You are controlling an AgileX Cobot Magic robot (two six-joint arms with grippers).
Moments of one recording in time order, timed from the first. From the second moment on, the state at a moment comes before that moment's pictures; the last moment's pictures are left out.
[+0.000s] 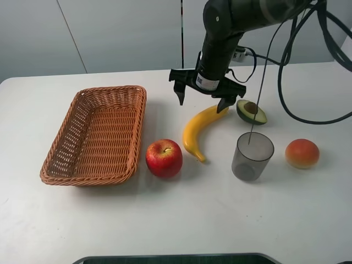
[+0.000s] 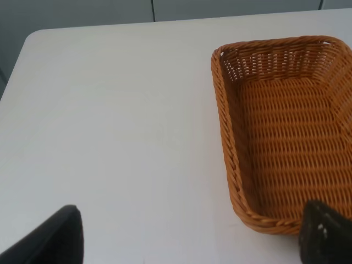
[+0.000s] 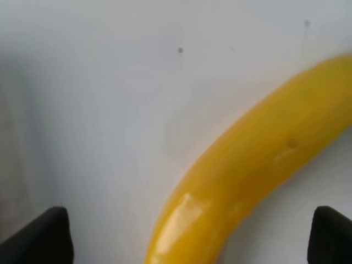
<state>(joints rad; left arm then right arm) 0.01 0.00 -0.51 0.01 1.08 0.00 0.56 2.11 -1.48 0.00 0.82 0.79</state>
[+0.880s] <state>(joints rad) 0.01 0.00 -0.51 0.01 1.08 0.01 0.58 2.21 -1.48 -0.09 0.78 0.99</state>
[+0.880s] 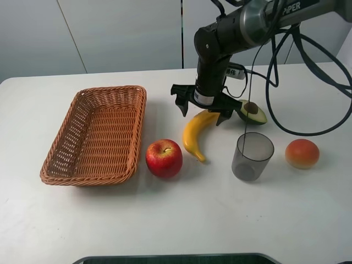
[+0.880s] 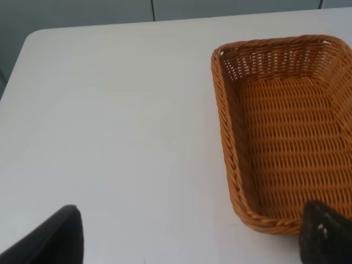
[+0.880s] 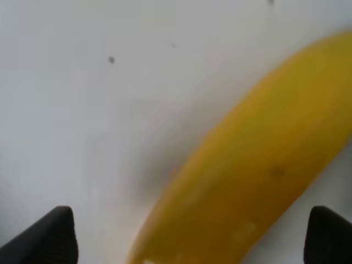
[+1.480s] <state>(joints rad) 0.01 0.00 -0.51 0.01 1.08 0.00 0.58 2.25 -1.48 -0.11 0.75 1.00</state>
